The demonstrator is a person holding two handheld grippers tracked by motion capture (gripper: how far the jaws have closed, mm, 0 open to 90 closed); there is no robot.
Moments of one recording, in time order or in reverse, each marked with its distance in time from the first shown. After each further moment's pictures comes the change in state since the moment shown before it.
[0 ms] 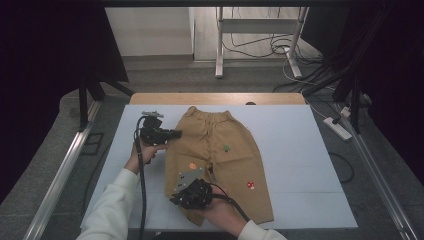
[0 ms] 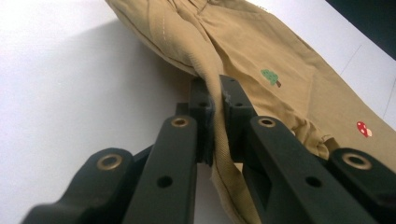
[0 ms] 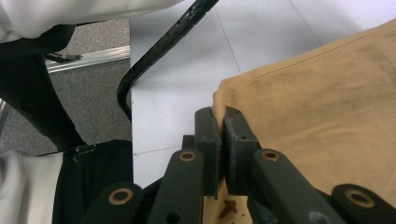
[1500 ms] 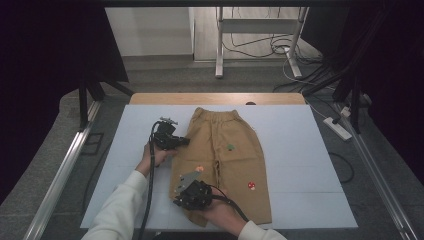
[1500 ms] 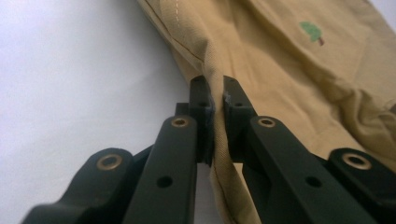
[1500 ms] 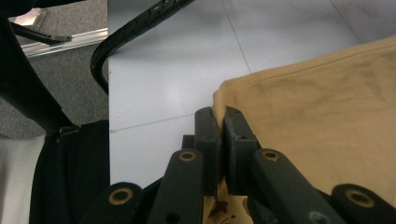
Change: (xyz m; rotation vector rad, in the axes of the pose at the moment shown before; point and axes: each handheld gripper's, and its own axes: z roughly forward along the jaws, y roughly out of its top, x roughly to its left) left arm 0.002 -0.008 0.051 0.135 0.031 0.017; right arm -0.007 -0.015 0.017 0.091 -0.016 0.011
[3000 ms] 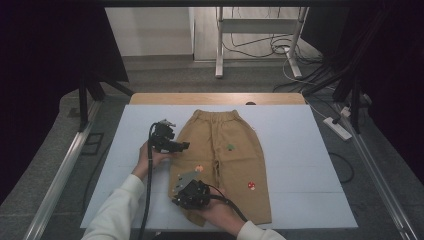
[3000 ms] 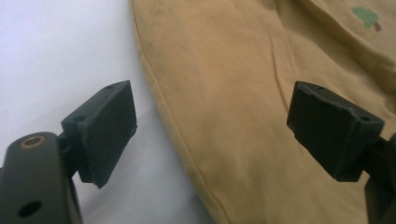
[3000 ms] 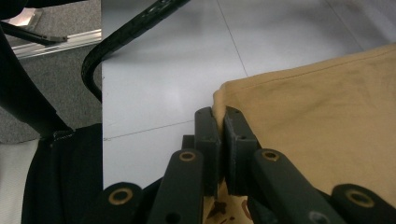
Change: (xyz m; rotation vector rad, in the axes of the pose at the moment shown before) left arm -0.002 -0.007 -0.004 0.004 0.181 0.027; right arm 0.000 0.003 0.006 -0.011 -0.011 0.004
